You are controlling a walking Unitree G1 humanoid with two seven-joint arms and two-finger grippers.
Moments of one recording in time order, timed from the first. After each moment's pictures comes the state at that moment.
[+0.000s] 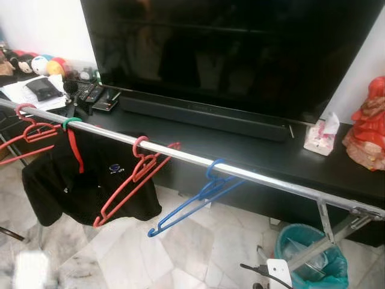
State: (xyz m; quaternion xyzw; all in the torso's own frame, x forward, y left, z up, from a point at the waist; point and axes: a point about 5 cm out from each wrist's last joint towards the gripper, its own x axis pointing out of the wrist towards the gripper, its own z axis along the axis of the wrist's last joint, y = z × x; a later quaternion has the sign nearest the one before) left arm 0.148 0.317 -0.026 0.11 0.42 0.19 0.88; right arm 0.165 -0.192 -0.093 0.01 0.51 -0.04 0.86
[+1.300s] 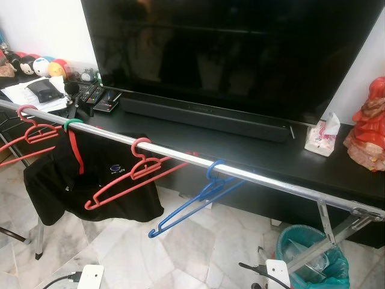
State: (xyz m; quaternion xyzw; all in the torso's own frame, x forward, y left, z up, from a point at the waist) left arm 0.163 0.245 -0.082 0.07 0.49 0.06 0.87; right arm 0.164 -0.186 -0.094 0.03 0.51 -0.05 0.86
